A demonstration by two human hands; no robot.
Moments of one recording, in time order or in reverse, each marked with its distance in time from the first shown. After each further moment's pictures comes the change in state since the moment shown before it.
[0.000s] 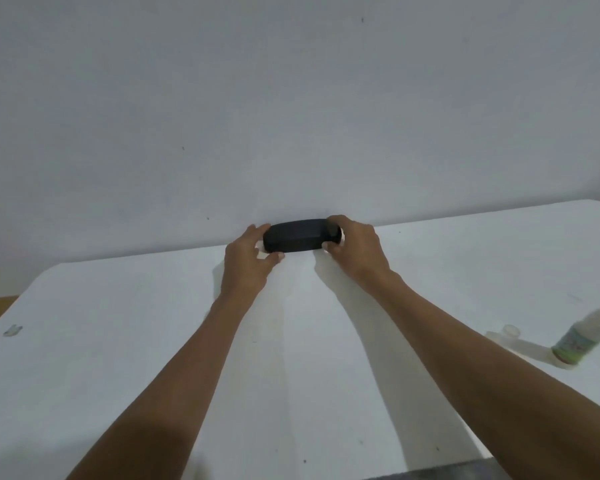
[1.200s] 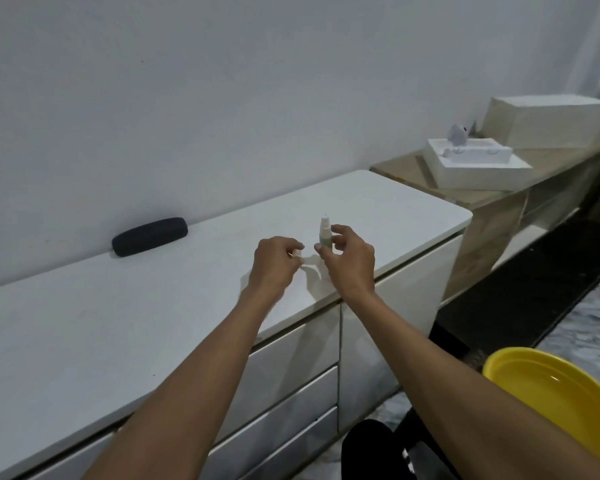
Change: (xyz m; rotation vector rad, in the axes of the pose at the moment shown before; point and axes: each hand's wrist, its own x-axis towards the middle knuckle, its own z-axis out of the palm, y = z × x) left_hand -0.160 0.207 0.178 0.033 -0.402 0.172; right_hand -0.235 0.087 -0.168 0.155 0.599 0.387
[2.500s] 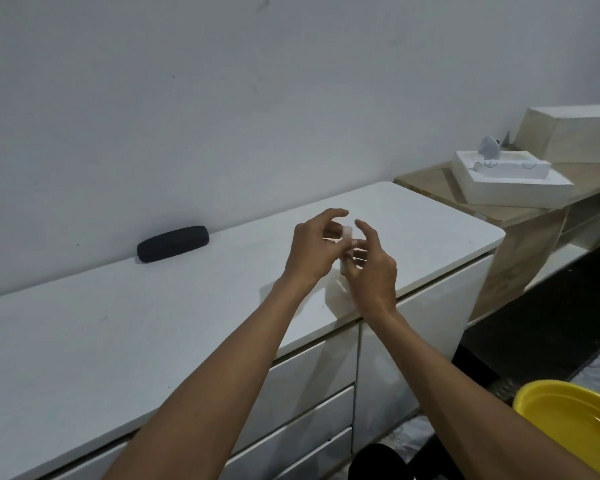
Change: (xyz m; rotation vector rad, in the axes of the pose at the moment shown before) left_hand 0.021 0.053 -0.003 -0.360 -0.009 0.191; right_hand 0.011 0.009 0.007 0.038 0.094 -0.238
